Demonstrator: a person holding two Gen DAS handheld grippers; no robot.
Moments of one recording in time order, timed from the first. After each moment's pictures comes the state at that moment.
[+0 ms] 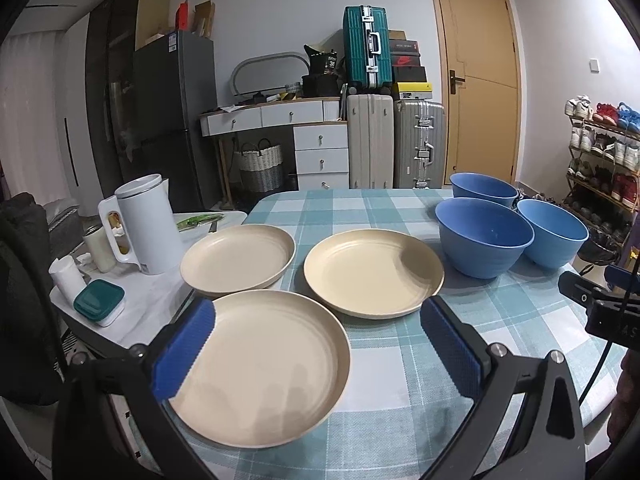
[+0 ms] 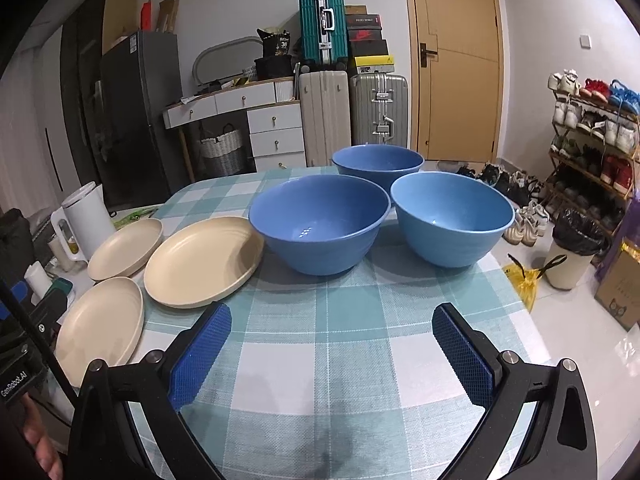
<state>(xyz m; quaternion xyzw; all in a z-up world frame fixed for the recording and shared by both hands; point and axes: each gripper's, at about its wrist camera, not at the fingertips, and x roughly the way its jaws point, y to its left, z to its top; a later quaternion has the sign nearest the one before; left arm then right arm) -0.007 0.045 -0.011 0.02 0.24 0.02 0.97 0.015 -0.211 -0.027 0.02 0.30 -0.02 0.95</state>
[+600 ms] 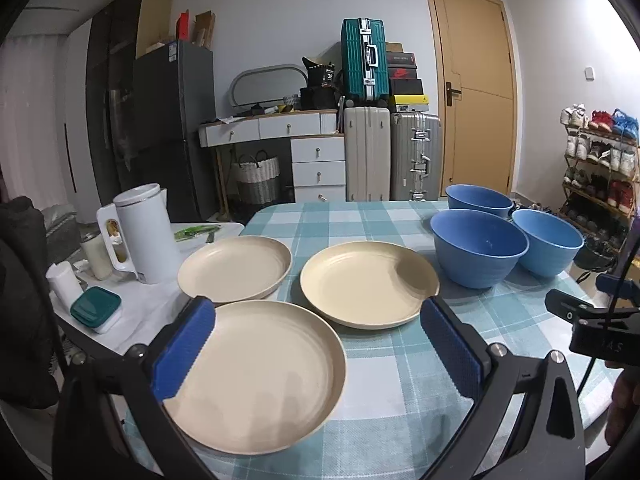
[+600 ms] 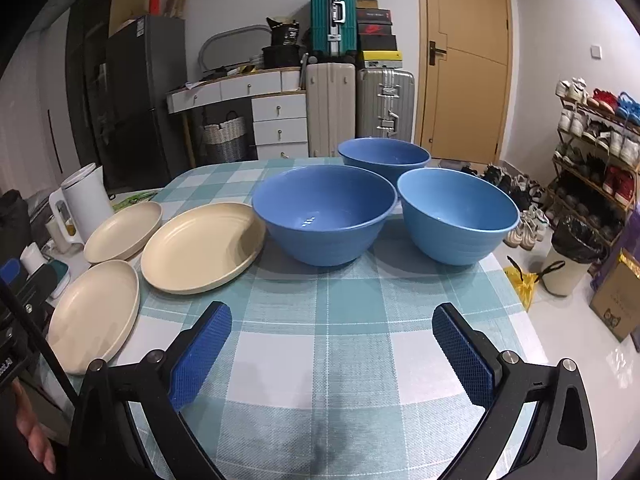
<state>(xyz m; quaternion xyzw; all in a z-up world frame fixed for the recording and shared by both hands) -0.013 0.044 -0.010 0.02 0.21 0.02 0.98 0.018 -0.202 -0.032 0.00 0.32 0.00 0.95</state>
